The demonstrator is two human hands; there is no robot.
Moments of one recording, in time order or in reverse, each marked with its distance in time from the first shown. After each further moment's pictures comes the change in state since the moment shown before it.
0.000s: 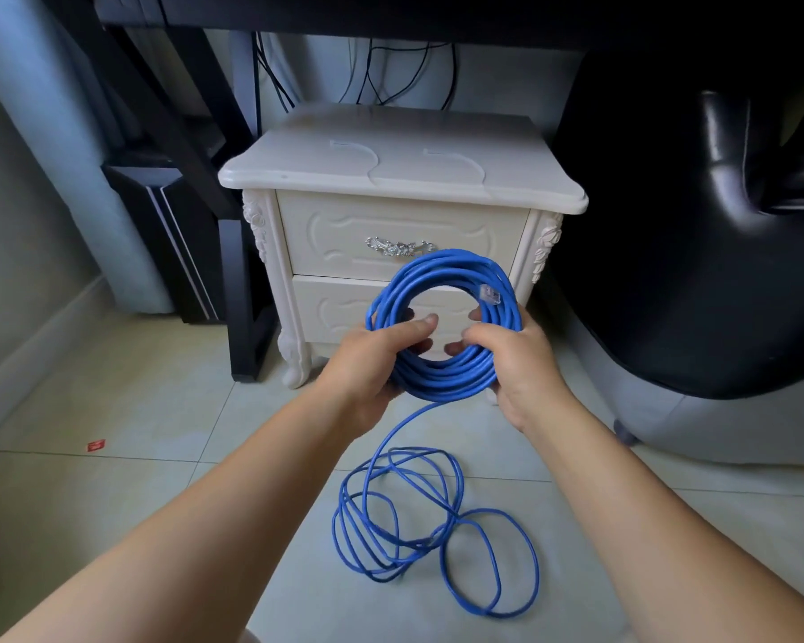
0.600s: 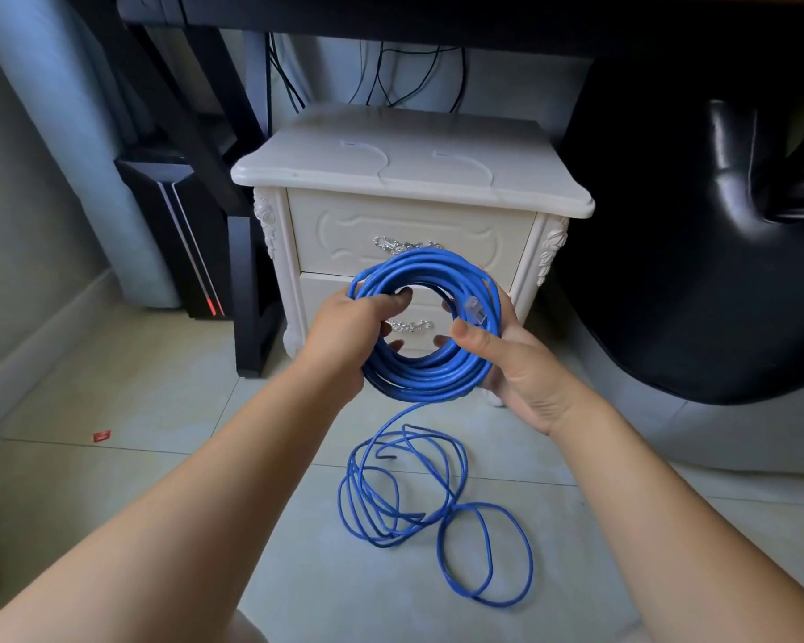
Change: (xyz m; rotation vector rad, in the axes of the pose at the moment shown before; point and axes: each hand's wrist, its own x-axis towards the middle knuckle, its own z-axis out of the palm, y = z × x) left_hand 0.001 0.025 -0.010 0.096 0.225 0.136; right_hand -0.006 -0.004 -0.008 -0.045 -0.488 -0.043
